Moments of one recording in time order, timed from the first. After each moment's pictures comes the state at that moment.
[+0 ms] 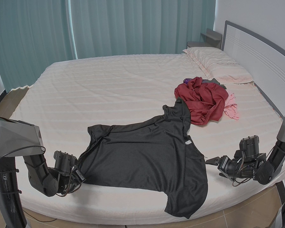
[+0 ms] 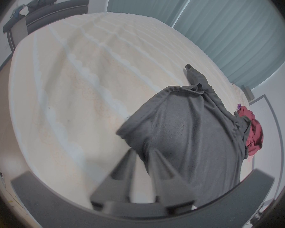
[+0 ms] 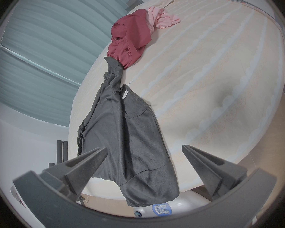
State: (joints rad) left arm -0.21 2.24 -0.44 -0.87 0.20 -0.89; right arm 0.21 2.04 -0.40 -0.90 0.17 0.81
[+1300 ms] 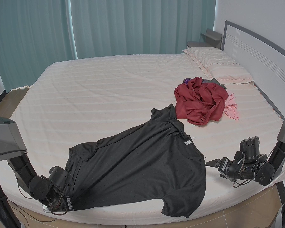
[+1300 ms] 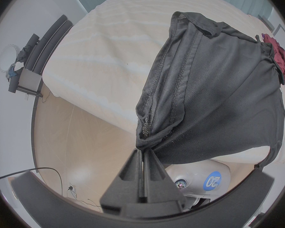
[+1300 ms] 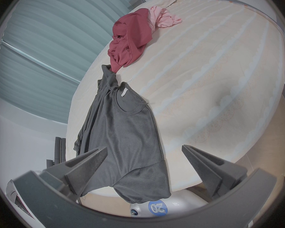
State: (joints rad) left arm -0.26 2.00 -0.34 -0.19 0.28 -0.67; right arm 0.21 2.04 -0.38 -0.90 0.17 0.77
